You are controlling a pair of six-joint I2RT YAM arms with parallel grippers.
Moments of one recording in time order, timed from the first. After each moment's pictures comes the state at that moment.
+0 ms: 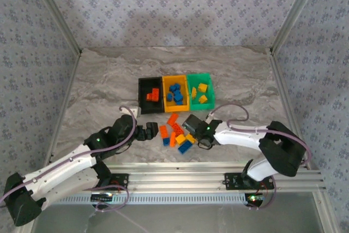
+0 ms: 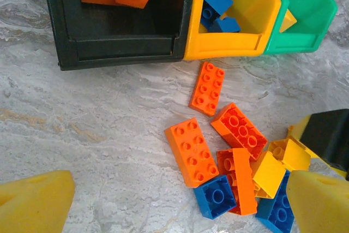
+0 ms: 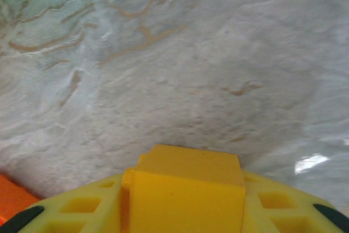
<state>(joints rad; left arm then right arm) -0.87 0.77 0.52 -0.43 -0.21 -0.73 0.94 1.44 0.69 -0.49 0.33 1.48</state>
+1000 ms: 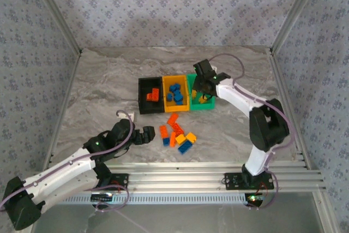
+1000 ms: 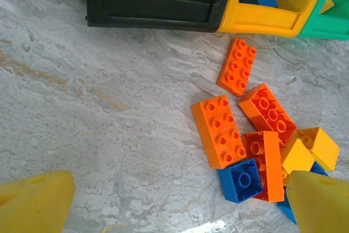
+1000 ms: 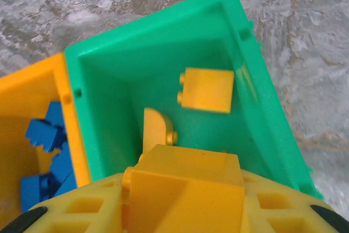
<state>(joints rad) -0.84 0.72 0.43 -0.46 -0.19 -0.80 0.49 1.79 1.37 -0.56 0.22 0.68</state>
